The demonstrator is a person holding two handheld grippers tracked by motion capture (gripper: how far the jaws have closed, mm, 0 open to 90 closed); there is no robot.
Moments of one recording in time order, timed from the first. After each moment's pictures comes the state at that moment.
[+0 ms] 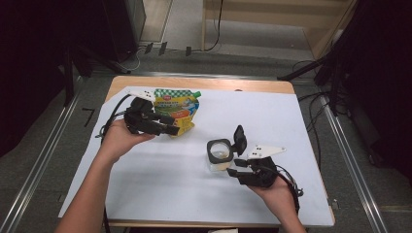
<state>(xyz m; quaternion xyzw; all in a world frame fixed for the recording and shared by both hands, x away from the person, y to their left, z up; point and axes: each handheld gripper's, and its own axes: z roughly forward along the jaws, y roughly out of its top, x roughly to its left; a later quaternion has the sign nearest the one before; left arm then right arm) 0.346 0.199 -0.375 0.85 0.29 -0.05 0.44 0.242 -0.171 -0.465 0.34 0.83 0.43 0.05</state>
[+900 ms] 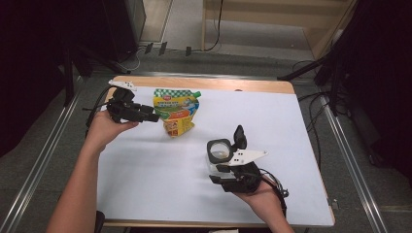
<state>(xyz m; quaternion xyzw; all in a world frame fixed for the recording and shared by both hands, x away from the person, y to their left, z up) 0.387 0.248 -0.390 0.84 0.35 0.00 0.41 0.227 -0.129 -0.457 0.29 0.85 0.45 0.03</state>
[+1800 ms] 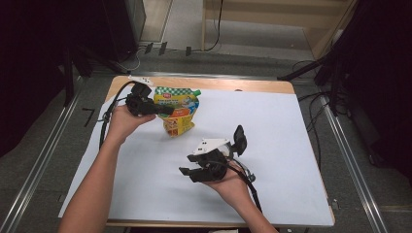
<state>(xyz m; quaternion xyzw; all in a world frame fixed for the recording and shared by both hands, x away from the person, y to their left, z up) 0.415 0.216 -0.407 0.83 0.34 -0.03 0.43 0.254 -0.047 -0.452 0.25 0.86 0.44 0.02</state>
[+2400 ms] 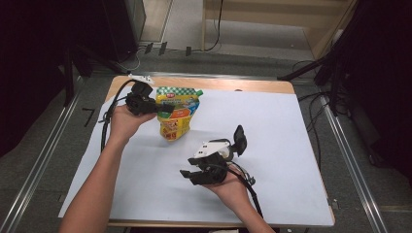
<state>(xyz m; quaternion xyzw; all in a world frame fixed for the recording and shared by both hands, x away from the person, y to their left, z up) 0.399 0.205 -0.382 0.84 0.34 -0.01 0.43 0.250 -0.049 -0.463 0.26 0.86 0.44 0.02</state>
